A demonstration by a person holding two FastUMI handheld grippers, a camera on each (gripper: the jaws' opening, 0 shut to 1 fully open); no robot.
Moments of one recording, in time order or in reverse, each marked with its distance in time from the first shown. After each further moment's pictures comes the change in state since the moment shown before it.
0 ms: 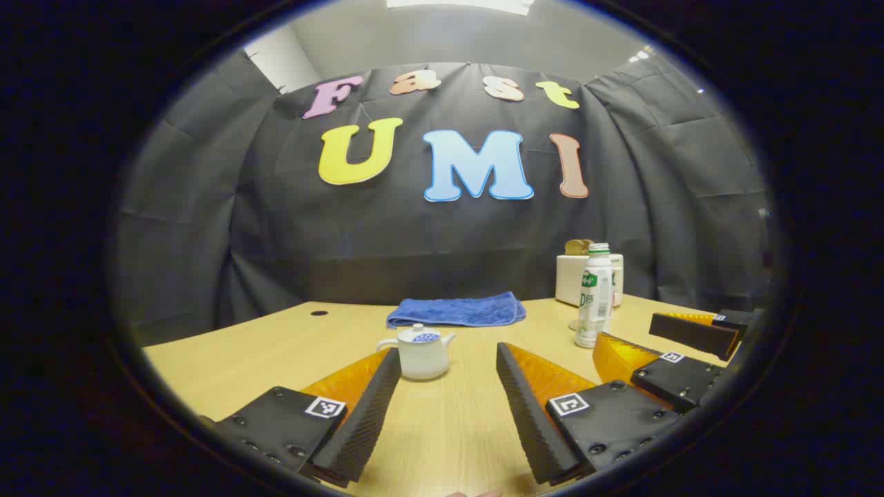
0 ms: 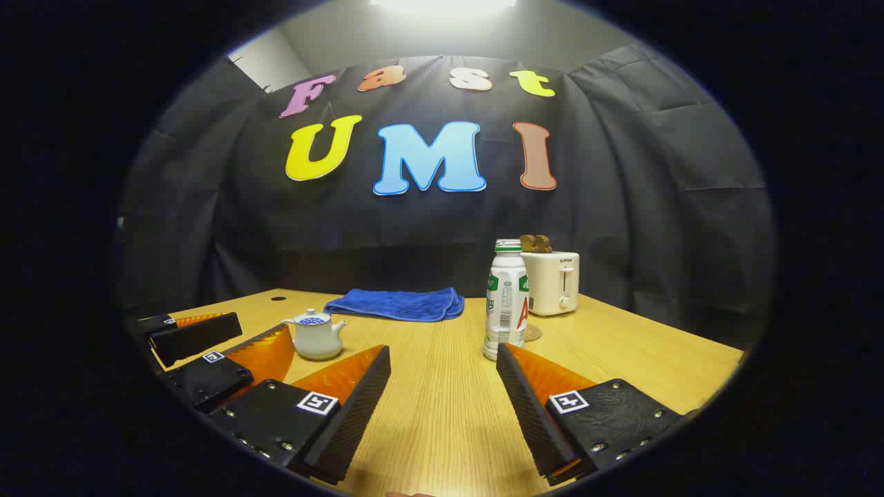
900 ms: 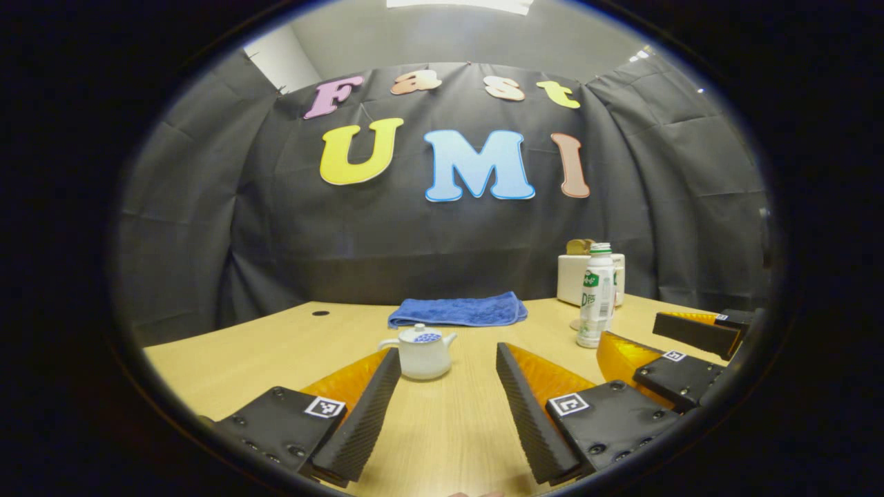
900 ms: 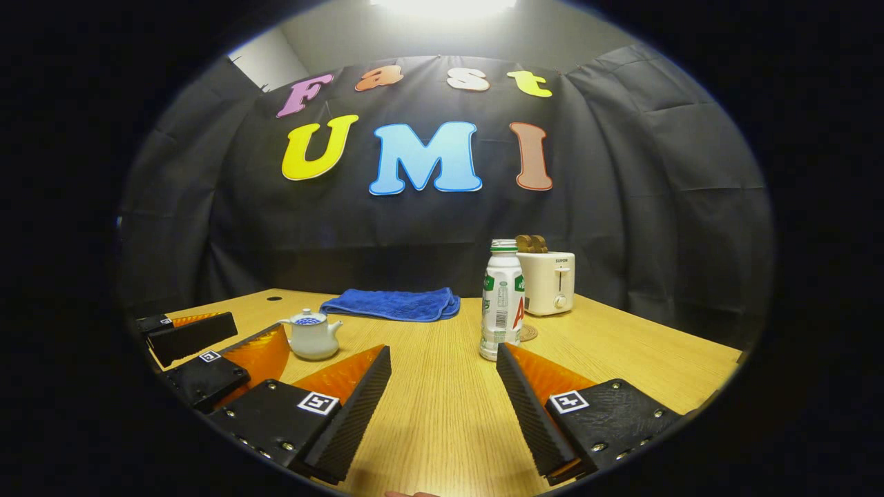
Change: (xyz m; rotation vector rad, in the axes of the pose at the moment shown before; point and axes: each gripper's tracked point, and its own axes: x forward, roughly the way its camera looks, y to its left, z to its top) left arm 0.000 0.001 0.000 0.001 0.000 0.004; right arm -0.001 -0.002 0.000 0.000 0.000 -0.014
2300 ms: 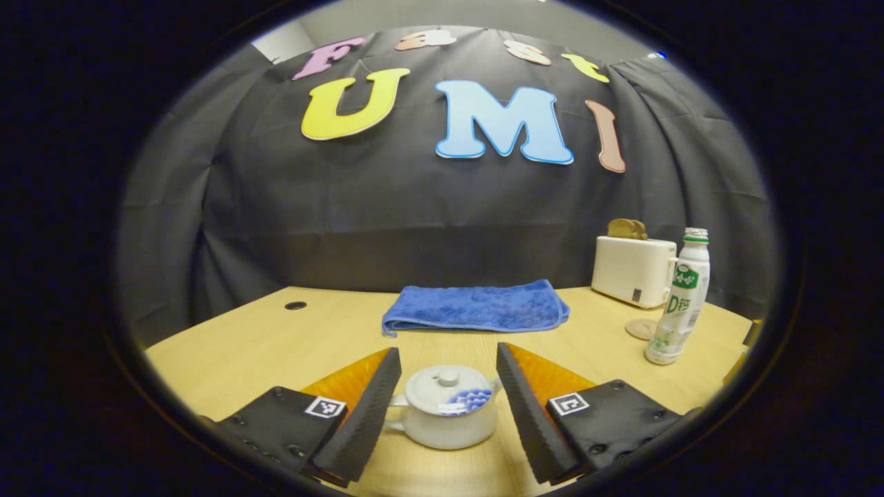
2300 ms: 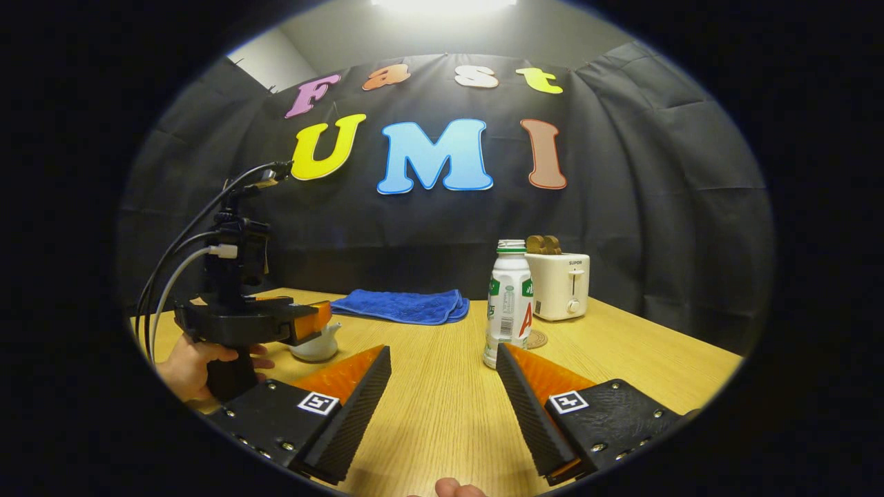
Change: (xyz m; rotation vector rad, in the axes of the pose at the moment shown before) left arm 0.158 0.033 -0.016 -0.050 0.145 -0.010; right arm 0.020 -0.010 0.002 -0.004 -0.001 0.066
